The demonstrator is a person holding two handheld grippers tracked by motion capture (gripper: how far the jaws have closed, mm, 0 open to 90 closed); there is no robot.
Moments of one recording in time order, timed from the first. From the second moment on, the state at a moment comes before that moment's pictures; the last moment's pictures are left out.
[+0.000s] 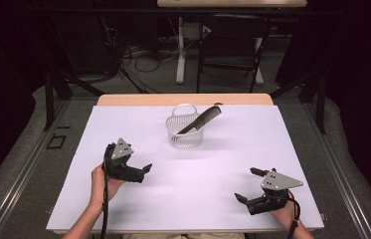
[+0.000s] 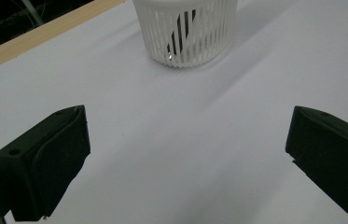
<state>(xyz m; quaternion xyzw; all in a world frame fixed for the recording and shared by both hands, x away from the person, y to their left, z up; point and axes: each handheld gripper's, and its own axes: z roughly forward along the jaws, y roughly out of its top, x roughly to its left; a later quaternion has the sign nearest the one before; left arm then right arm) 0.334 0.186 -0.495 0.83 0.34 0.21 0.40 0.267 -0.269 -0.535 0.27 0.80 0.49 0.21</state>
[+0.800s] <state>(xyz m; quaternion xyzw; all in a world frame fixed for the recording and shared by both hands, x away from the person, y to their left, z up) 0.302 0.200 -0.516 0.81 0.36 0.21 0.40 0.267 -0.269 -0.536 0.27 0.80 0.49 0.21</state>
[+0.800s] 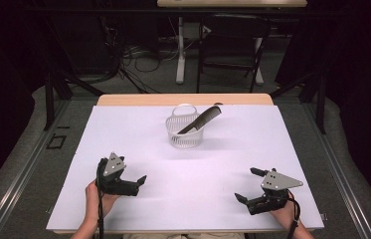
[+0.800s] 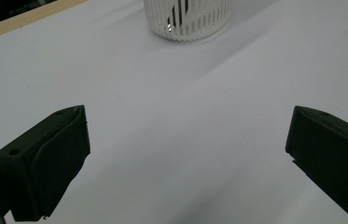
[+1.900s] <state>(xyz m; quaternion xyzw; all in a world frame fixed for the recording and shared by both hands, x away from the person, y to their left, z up) 0.258 0.225 -0.537 0.80 0.38 0.22 0.40 0.267 -0.268 -0.536 0.27 0.80 0.49 0.21</state>
